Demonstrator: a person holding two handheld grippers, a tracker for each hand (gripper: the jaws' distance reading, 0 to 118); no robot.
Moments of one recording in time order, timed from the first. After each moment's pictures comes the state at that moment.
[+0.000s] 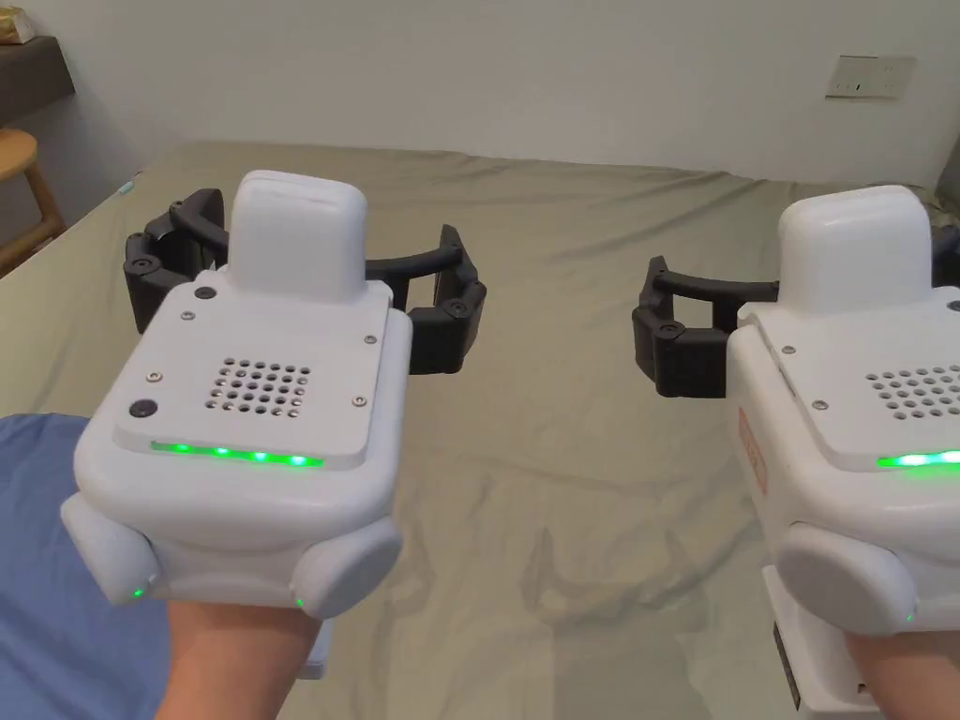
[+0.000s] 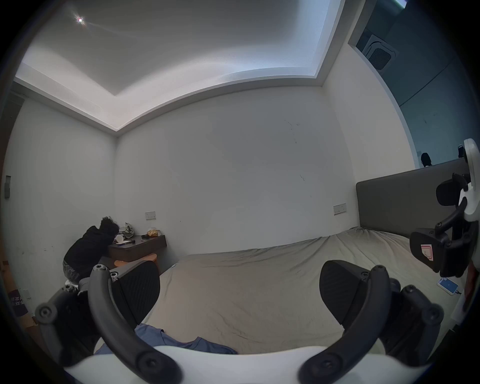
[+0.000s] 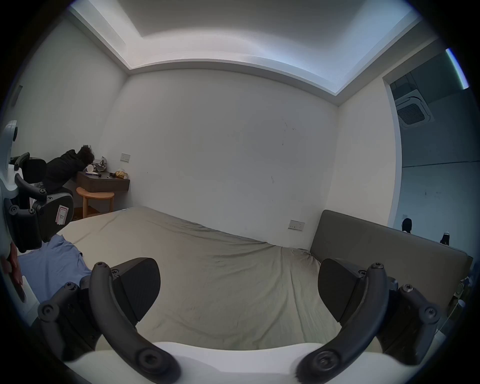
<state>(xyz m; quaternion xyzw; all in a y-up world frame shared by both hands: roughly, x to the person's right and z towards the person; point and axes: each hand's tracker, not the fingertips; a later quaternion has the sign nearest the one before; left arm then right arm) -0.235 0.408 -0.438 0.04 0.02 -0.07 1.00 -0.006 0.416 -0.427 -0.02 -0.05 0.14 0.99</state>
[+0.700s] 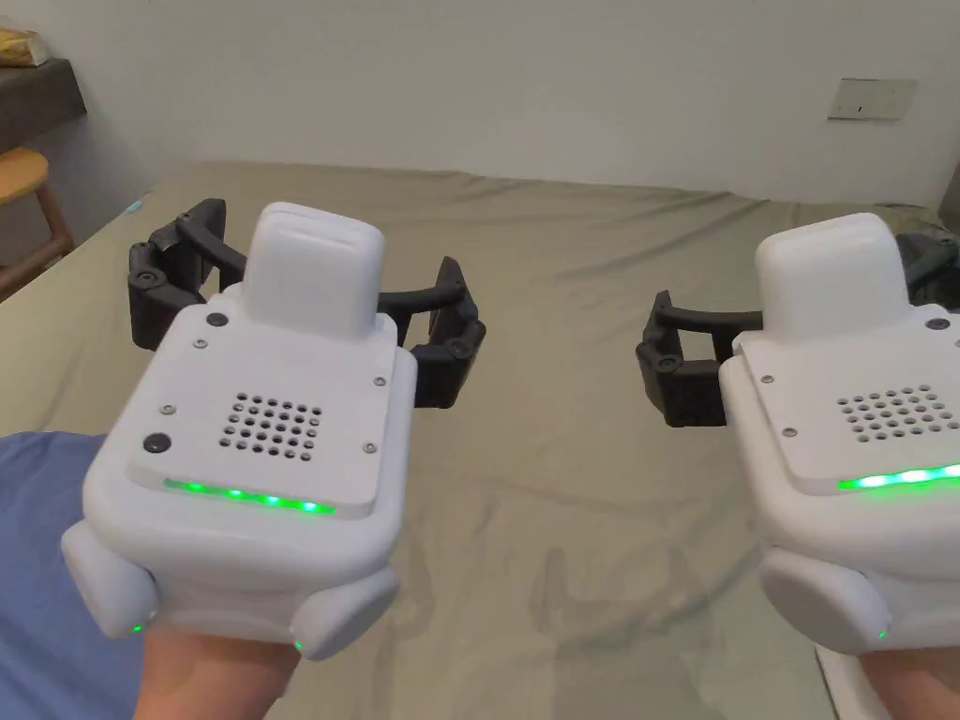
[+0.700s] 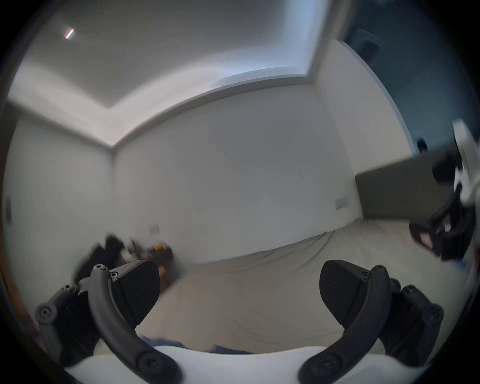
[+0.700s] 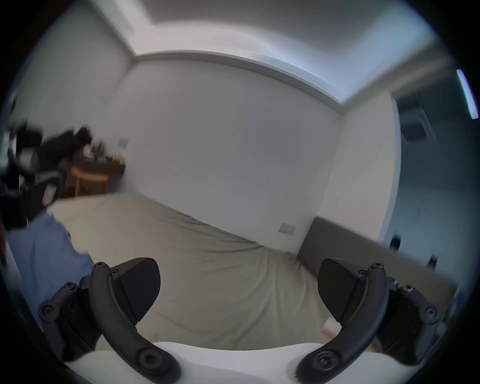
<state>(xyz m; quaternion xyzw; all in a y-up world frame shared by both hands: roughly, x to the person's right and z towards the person) -0.236 0.405 -0.437 0.06 0.03 -0.16 0.98 -0.011 0.413 -0.437 -0.03 -0.06 0.23 0.97</state>
